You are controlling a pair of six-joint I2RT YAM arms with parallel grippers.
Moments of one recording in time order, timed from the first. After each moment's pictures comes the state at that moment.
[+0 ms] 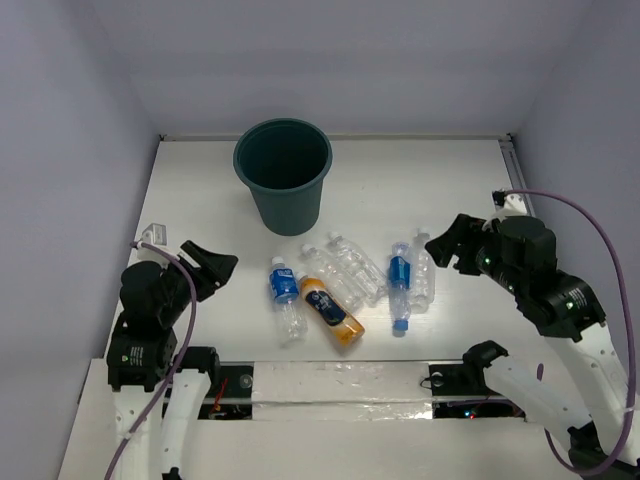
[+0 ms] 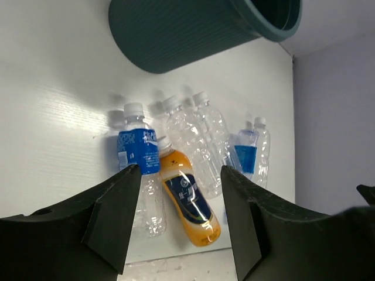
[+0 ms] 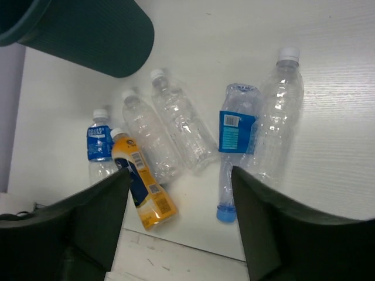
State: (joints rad) left arm -0.02 0.40 0.84 -0.83 0.25 -0.73; right arm 0.45 0.71 1.10 -0.87 0.07 0.55
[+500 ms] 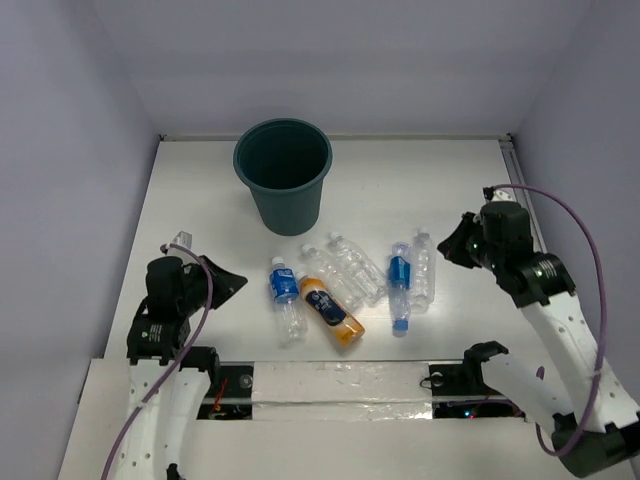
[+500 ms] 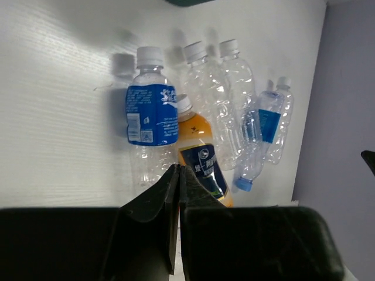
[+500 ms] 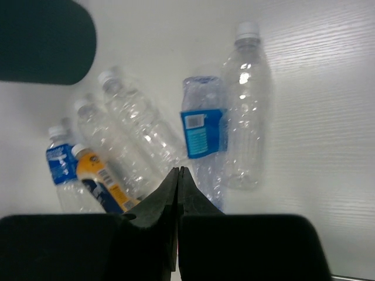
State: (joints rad) left arm -0.02 0.44 0.62 -0.79 0.37 -0.76; right arm 0.32 0.82 1.02 -0.84 0.06 0.59
